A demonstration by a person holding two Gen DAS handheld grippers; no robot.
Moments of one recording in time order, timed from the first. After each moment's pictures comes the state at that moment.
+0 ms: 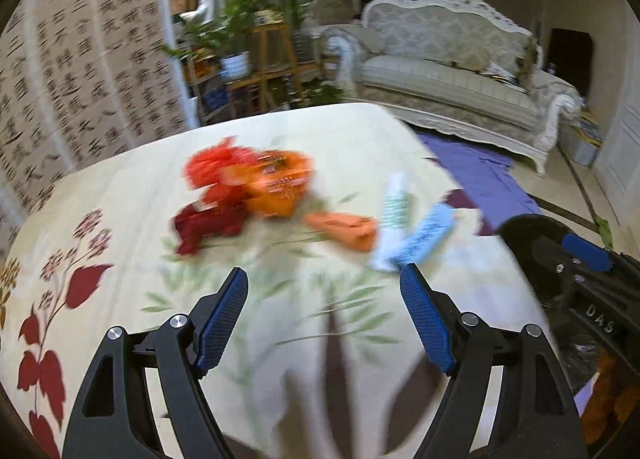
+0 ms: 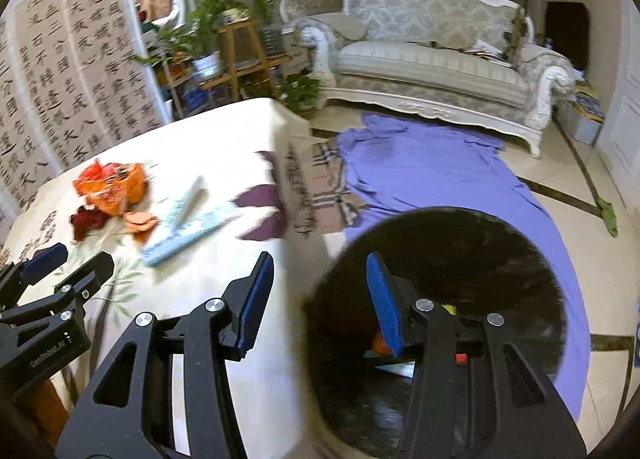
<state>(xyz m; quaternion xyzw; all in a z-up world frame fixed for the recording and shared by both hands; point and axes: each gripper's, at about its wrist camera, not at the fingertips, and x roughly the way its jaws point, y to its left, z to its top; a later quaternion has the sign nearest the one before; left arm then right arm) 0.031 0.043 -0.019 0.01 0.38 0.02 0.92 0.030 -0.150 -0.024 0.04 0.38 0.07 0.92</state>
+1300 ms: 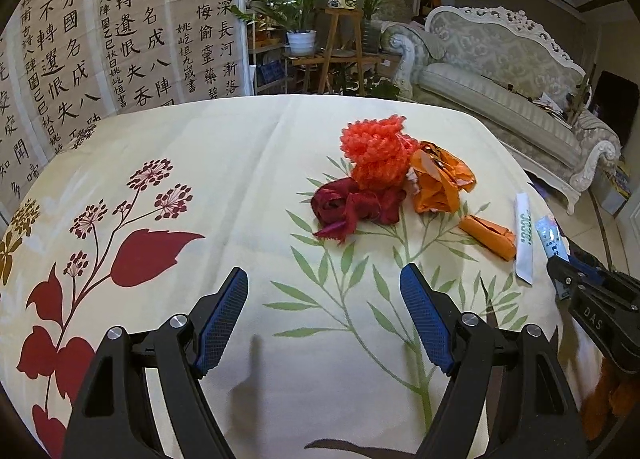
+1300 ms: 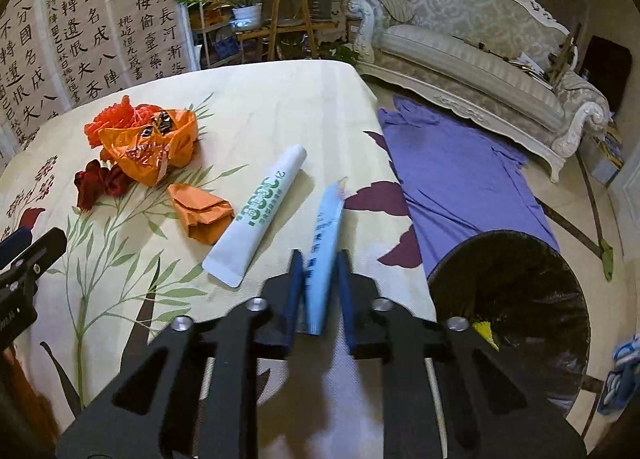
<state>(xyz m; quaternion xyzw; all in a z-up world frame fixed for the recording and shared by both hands) 0.032 0.149 -0.029 -0.06 0.39 0.09 0.91 0.064 -0.065 -0.038 -0.05 0.42 0.09 0.90</state>
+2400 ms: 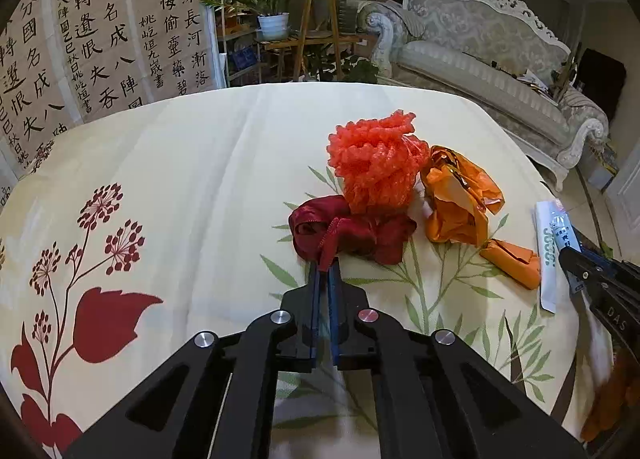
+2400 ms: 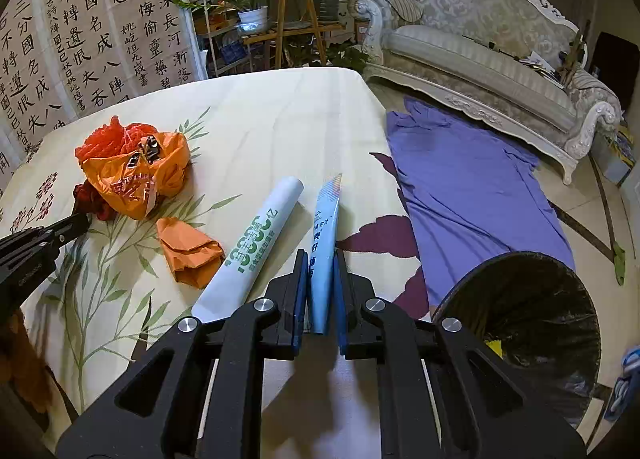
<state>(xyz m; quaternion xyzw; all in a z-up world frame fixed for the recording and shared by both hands) 0.075 0.158 -0.044 -0.04 0.42 0.03 0.90 0.090 -0.071 -0.038 -0.03 0.42 0.11 0.90</state>
